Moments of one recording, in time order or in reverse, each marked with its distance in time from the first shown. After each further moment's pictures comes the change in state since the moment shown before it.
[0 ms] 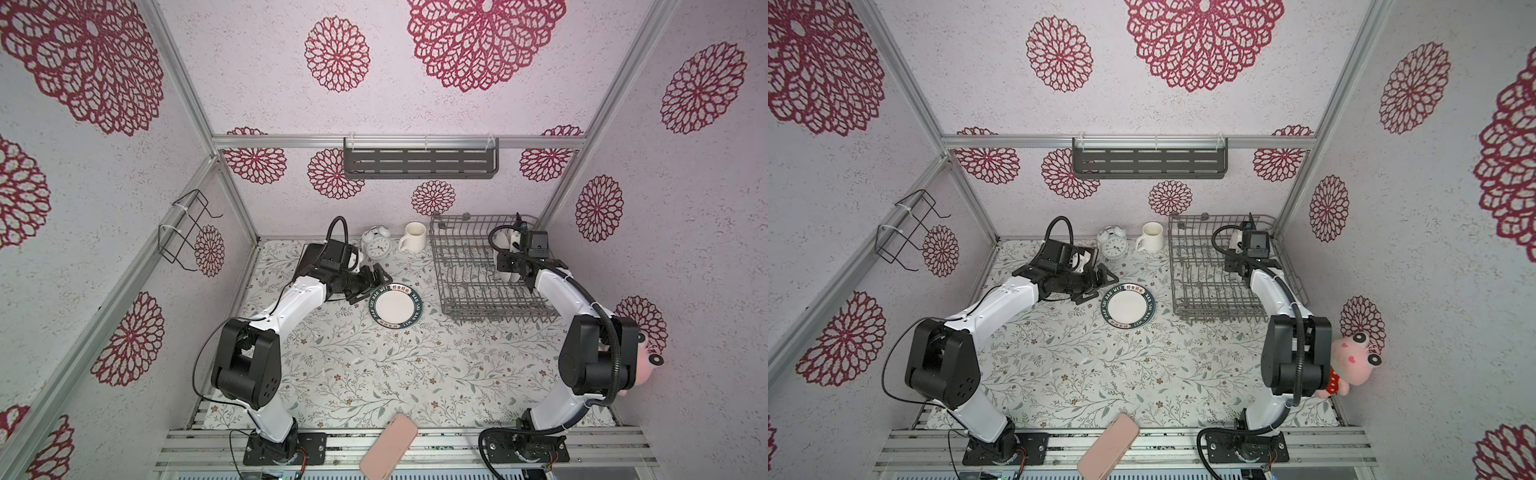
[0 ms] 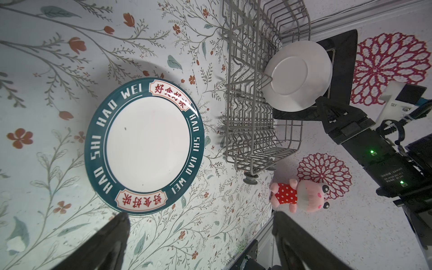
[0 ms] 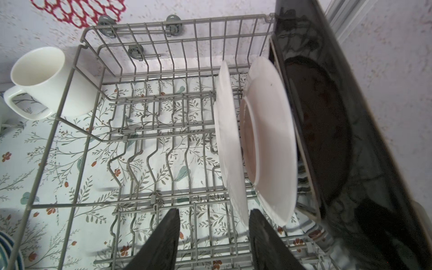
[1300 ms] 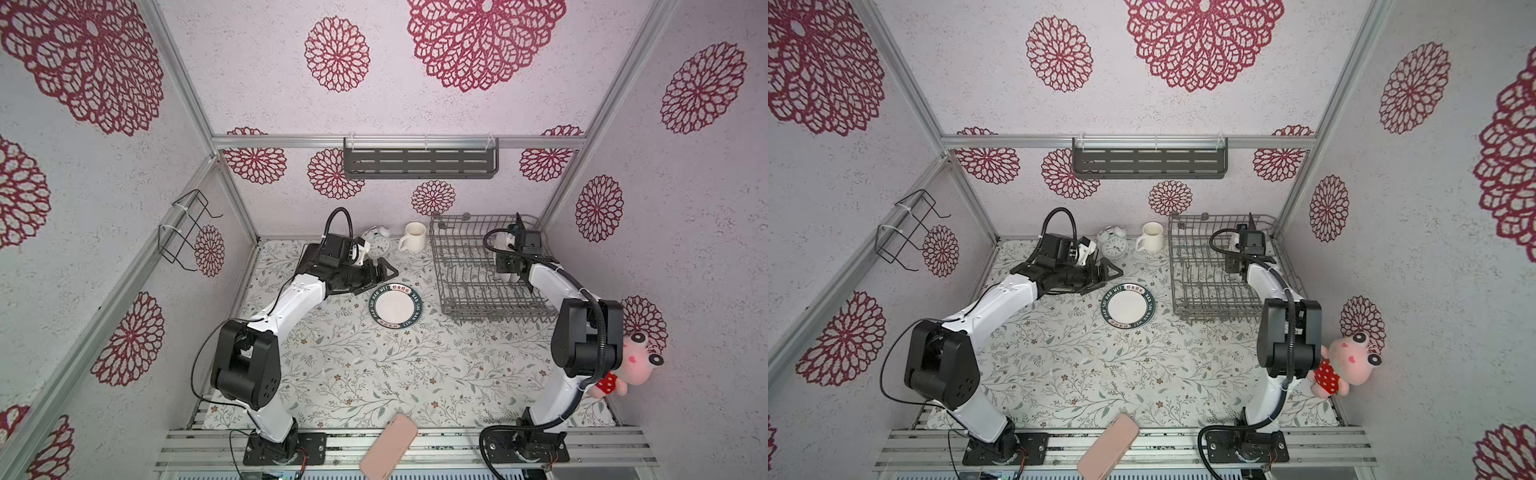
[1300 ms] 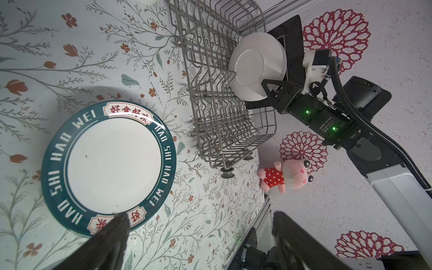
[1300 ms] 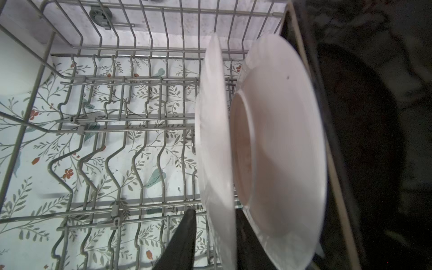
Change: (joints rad) left arm 0.000 -0.010 0.031 0.074 0.107 0.115; right arm -0.003 0.129 0.066 -0.002 0.050 -0.102
